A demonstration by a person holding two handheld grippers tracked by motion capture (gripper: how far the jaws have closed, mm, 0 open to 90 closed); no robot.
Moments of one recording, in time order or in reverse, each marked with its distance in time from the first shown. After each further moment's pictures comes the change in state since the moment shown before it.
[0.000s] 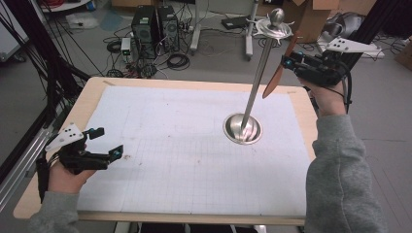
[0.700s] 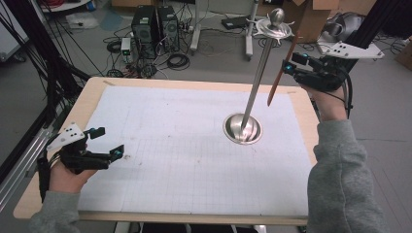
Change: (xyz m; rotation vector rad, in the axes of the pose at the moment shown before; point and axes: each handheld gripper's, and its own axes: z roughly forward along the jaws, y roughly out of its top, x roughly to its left) left arm -0.001 0.001 0.002 0.000 -0.003 0.005; right arm 0.005 -0.007 -0.007 -0.004 -0.047 -0.038
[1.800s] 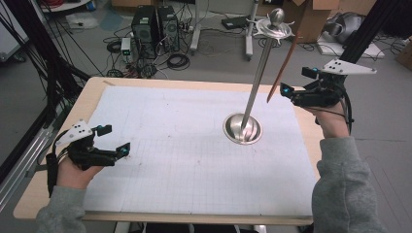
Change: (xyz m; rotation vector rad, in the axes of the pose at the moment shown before) left arm -0.002 0.004 0.017 0.007 -0.031 0.009; right arm 0.014 -0.028 -0.013 0.091 -0.029 0.014
